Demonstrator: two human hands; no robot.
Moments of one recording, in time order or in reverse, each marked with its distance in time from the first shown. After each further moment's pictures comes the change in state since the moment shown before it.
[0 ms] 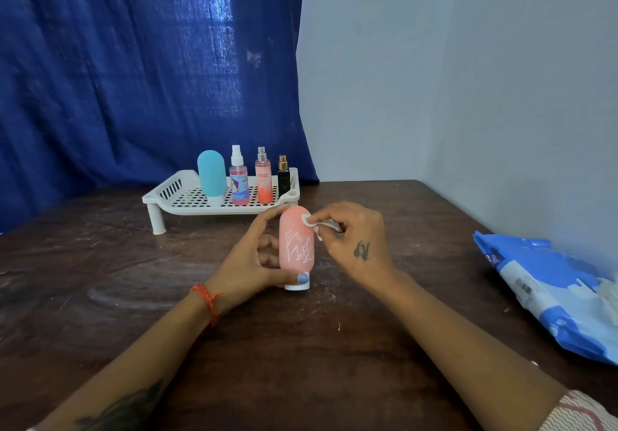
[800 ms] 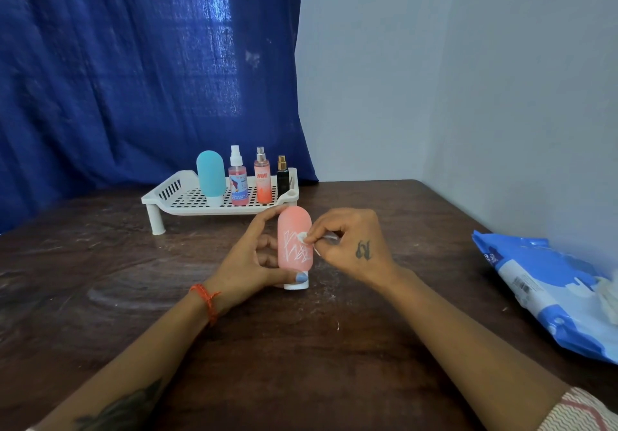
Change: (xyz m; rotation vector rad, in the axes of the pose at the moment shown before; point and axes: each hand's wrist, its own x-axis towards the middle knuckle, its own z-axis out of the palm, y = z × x) left_hand 0.000 0.002 0.000 0.015 0.009 -0.006; right_hand 0.001 -0.001 -0.009 0.103 -0.202 -0.033
